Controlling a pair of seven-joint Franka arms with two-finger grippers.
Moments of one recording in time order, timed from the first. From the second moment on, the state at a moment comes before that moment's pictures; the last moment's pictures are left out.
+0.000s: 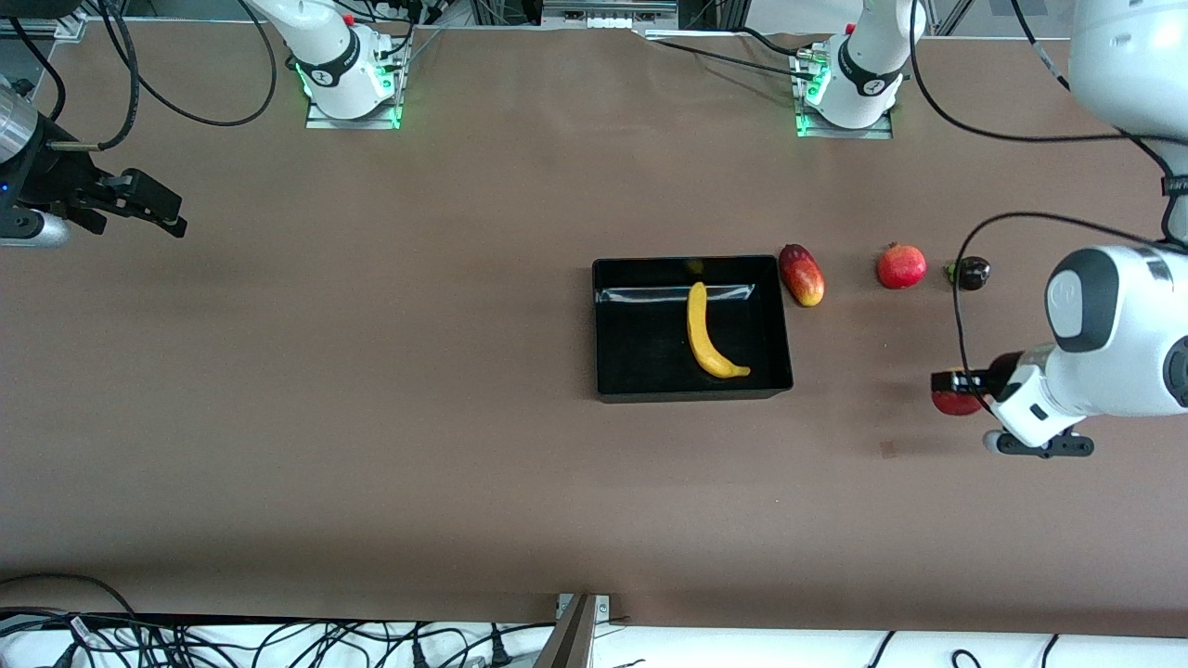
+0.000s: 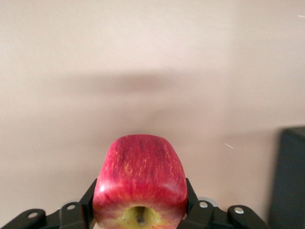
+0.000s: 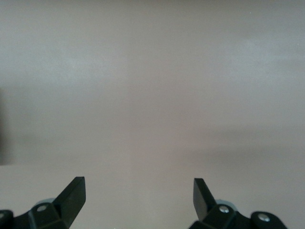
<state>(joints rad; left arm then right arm) 0.10 0.62 -0.01 -1.47 -0.03 1.93 0.13 0.10 -0.02 -0.06 -1.64 -0.01 1.63 0.07</state>
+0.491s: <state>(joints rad) 0.08 0.72 -0.01 -1.51 -0.03 2.18 0.16 0.10 -0.02 -0.06 -1.64 -0.01 1.63 0.07</state>
